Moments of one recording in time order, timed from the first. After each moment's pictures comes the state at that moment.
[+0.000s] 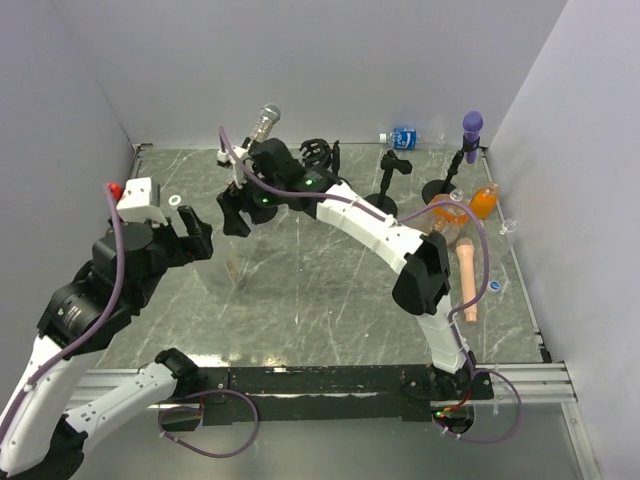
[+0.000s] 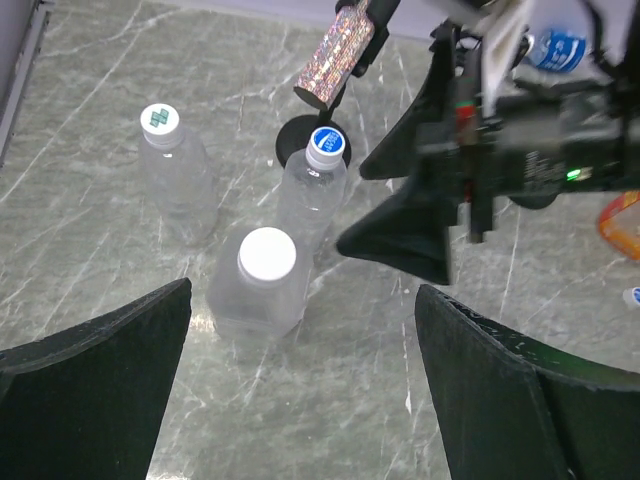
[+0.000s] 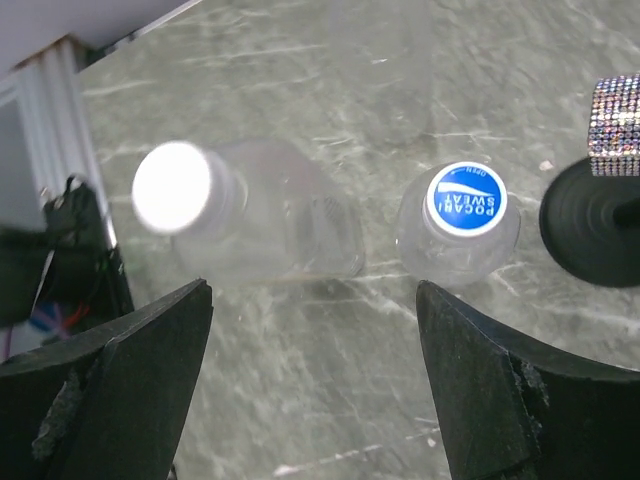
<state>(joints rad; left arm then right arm) -0.61 0.75 1.28 -0.90 -0.50 -0.43 0.86 2.12 2.17 -0.65 -0.46 -0.01</state>
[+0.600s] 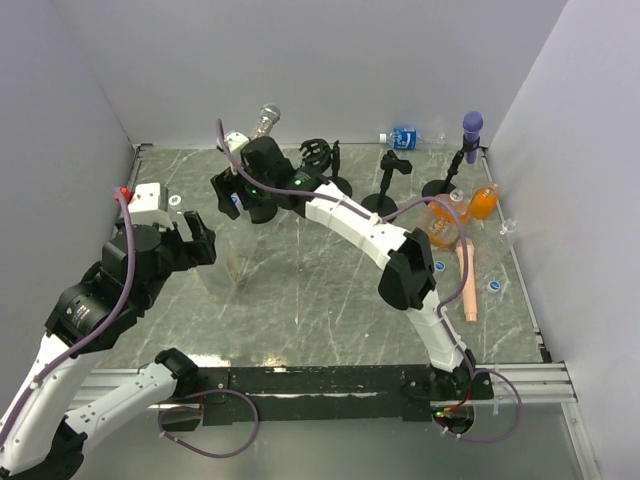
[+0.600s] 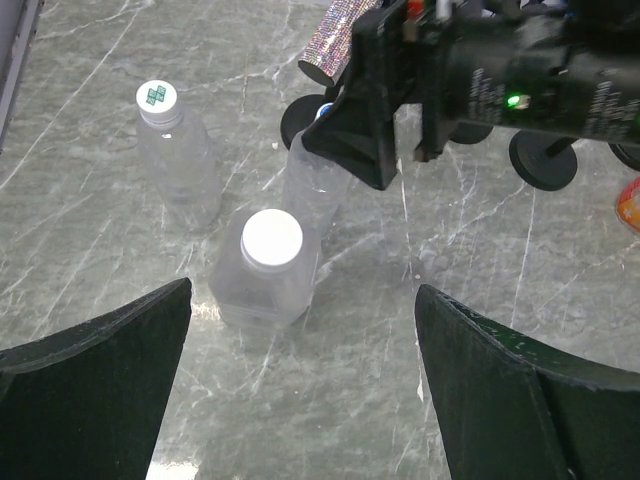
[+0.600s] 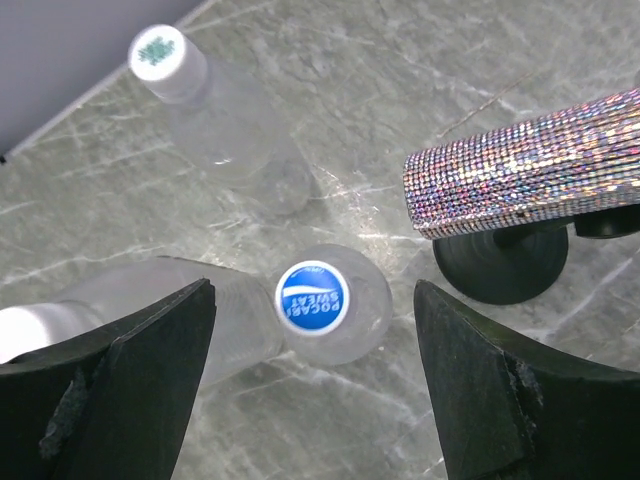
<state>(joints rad) -0.61 0.72 1.23 -0.90 -0.49 -0.42 0.88 2.24 2.29 -0.54 -0.14 0.09</state>
